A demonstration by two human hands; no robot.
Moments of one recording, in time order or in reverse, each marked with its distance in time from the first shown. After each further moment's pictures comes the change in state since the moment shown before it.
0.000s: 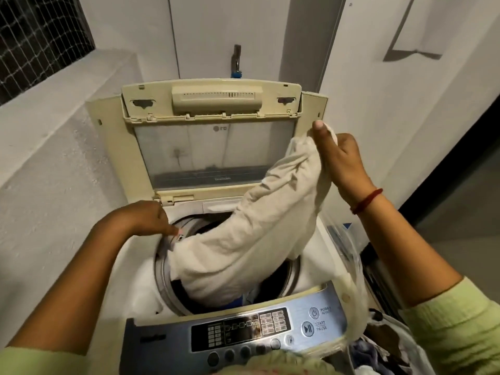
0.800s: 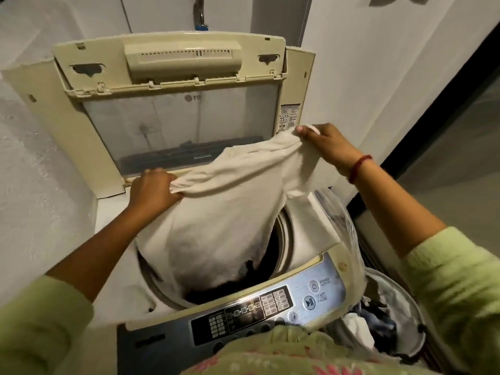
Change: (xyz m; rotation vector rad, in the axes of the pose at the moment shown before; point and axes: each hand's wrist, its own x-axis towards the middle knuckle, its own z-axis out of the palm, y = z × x) left_hand 0.089 0.025 0.035 0.082 0.546 0.192; right_hand 0.022 0.070 -0.003 -0.161 -0.214 0.315
